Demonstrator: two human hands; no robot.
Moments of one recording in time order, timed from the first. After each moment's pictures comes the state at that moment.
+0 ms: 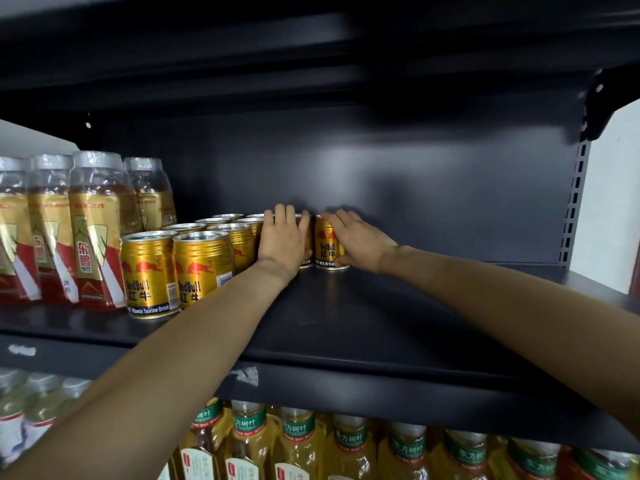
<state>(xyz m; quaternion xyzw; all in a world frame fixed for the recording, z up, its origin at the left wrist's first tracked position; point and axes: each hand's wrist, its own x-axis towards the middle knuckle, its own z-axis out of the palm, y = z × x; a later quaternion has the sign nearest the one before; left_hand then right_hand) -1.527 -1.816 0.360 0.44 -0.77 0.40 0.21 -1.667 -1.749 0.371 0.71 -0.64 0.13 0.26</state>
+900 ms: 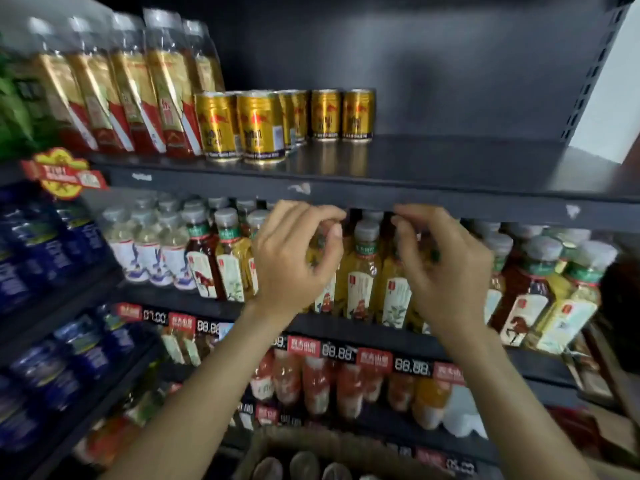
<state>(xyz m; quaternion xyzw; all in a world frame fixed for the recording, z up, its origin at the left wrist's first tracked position) -1.381 -1.581 0.239 0.12 -0.74 0.06 0.65 -1.519 -1.479 0.240 0.57 -0.53 0.55 0.30</state>
